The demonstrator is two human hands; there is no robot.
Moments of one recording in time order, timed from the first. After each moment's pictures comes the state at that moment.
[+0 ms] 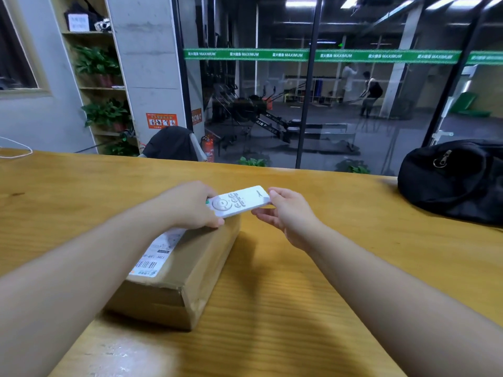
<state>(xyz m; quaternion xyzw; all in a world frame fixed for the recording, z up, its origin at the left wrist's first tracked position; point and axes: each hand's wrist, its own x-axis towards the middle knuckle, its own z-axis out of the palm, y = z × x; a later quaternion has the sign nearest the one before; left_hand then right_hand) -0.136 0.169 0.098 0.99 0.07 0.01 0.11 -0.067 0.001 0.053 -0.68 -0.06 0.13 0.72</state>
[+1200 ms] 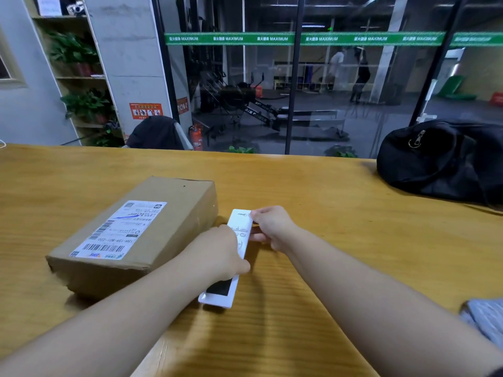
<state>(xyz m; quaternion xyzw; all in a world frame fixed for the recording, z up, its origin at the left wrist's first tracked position) -0.157 0.065 0.025 0.99 0.12 -0.06 0.08 -0.061 -0.022 0.004 -0.72 0.03 0.20 0.67</state>
